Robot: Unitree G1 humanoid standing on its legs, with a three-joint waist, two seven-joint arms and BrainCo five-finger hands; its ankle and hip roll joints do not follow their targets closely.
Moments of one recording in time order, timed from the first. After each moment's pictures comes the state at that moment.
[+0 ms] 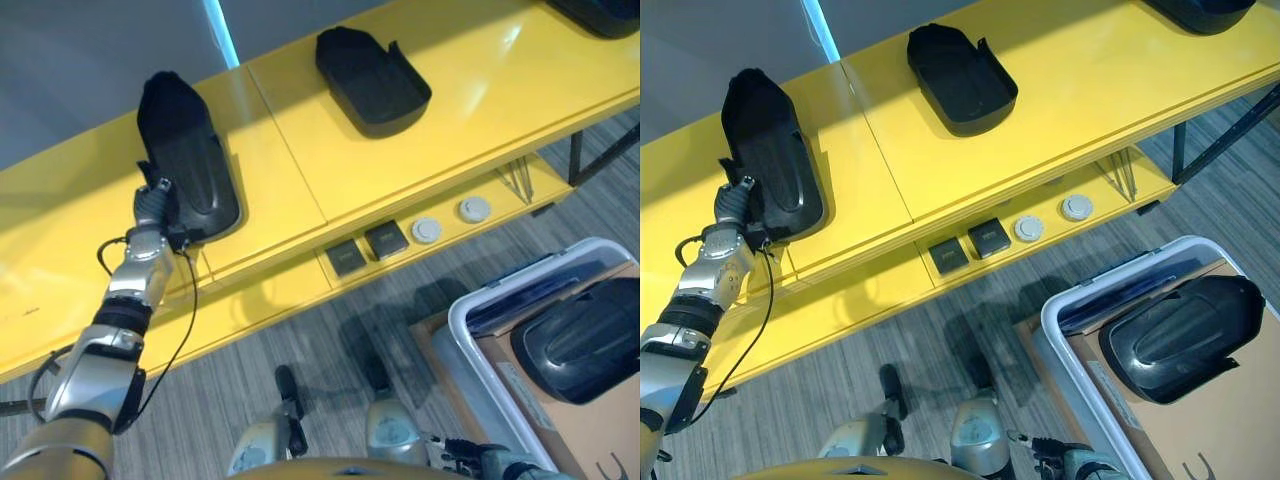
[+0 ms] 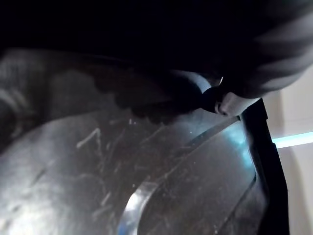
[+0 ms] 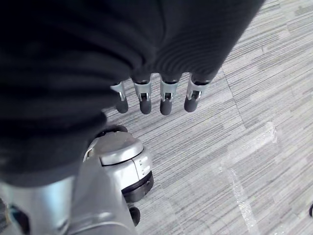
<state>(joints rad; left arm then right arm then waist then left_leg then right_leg) -0.68 0.53 -0.18 0.70 -0.59 0.02 0.37 -0.10 -0.41 0.24 1.24 0.36 0.24 0.24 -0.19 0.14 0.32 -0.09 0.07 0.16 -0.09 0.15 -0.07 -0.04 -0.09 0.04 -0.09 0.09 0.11</state>
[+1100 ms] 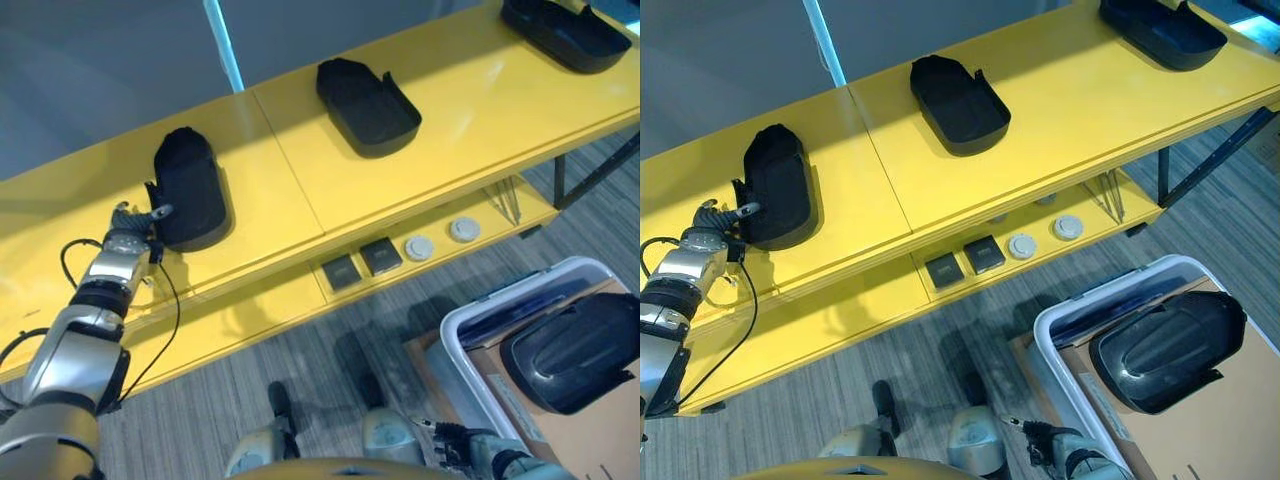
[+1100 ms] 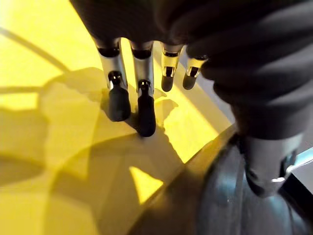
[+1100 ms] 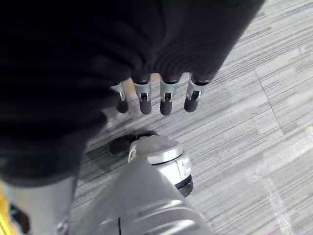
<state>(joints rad) -0.78 0.63 -0.29 0.91 -0.35 0.35 0.33 -0.13 -0.39 0.27 1.23 0.41 0.23 0.17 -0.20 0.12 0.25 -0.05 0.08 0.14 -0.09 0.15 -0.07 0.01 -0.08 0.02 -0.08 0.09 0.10</state>
